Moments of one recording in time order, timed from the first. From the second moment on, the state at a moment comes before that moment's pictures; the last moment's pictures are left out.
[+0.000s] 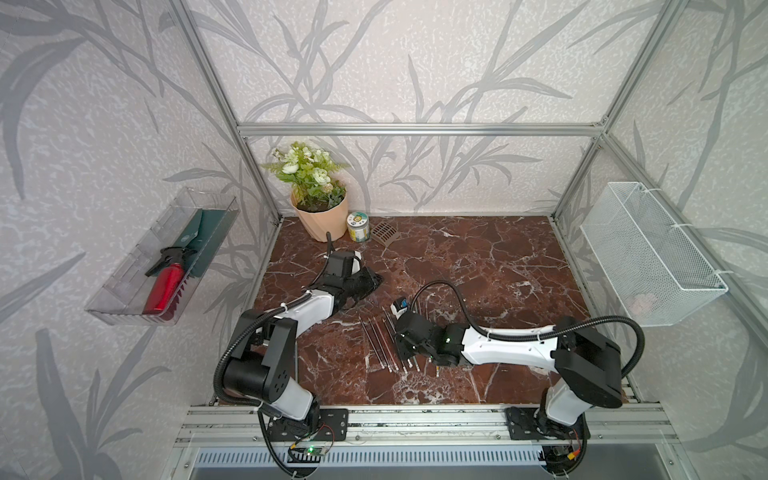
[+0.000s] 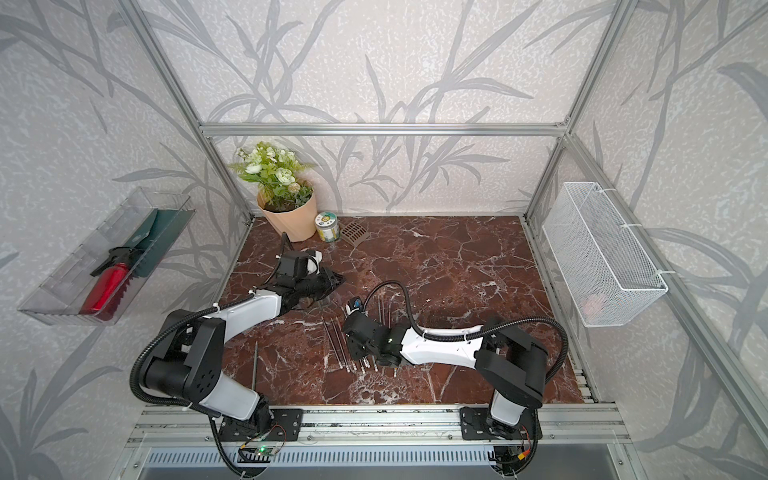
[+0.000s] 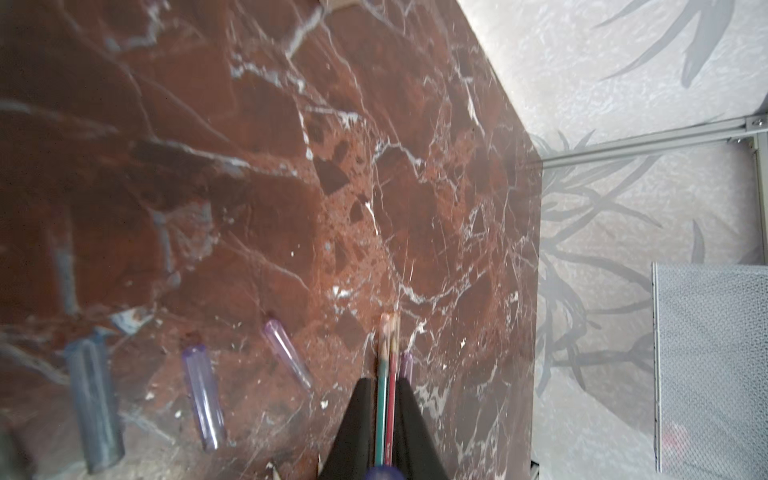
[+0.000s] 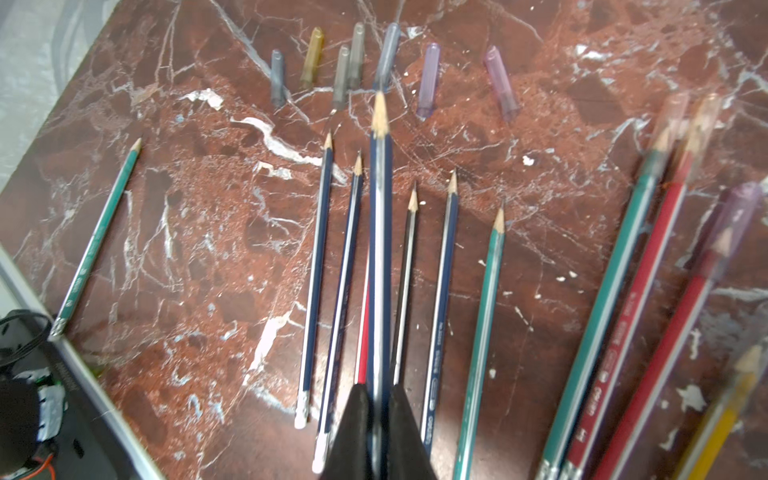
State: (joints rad) left arm -0.24 1.56 0.83 0.07 0.42 -0.87; right arm 1.15 1.66 0.97 -0.16 0.18 0.64
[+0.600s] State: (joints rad) left arm -0.29 1.62 0.95 -0.06 0.36 -0.83; right arm 1.00 1.70 0.98 -0.23 0.19 0.68
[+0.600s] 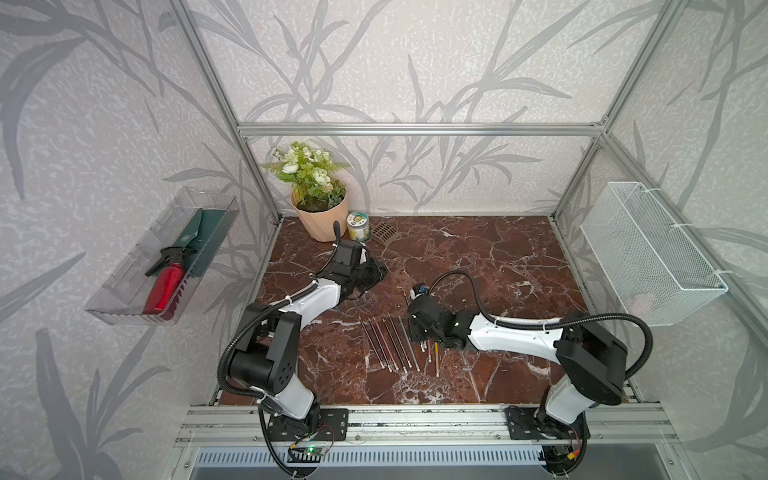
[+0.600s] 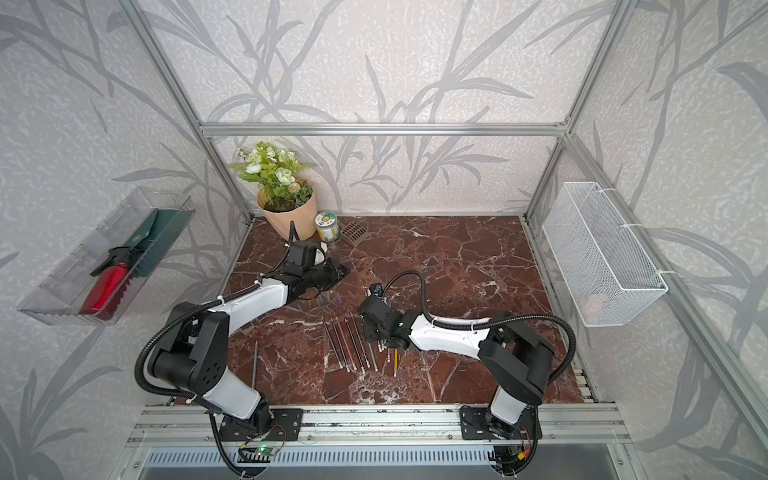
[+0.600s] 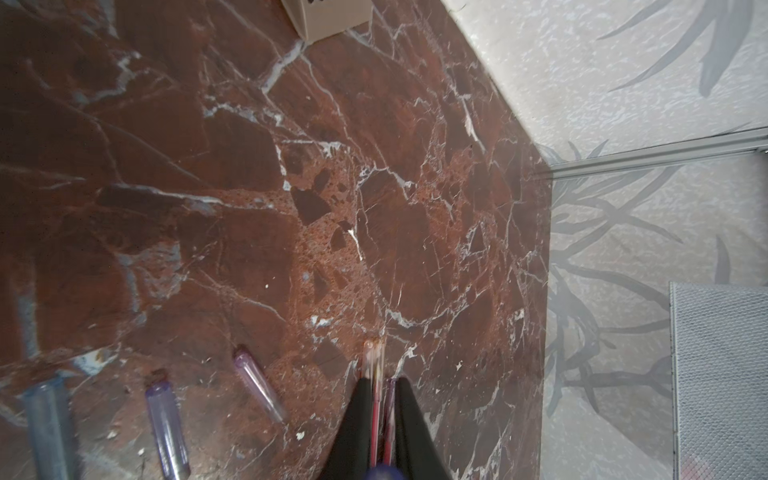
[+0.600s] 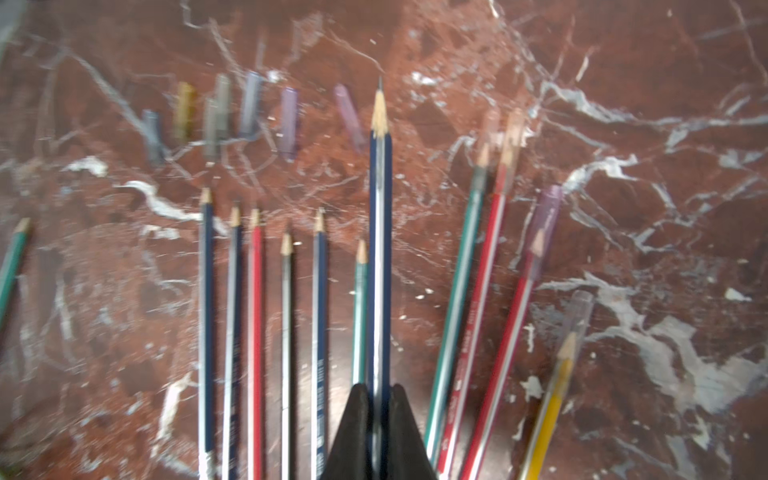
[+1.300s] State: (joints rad) left arm -0.35 1.77 1.09 -0.23 0.32 -0.74; right arm 0.98 1.86 1.08 -0.30 0.12 0.68
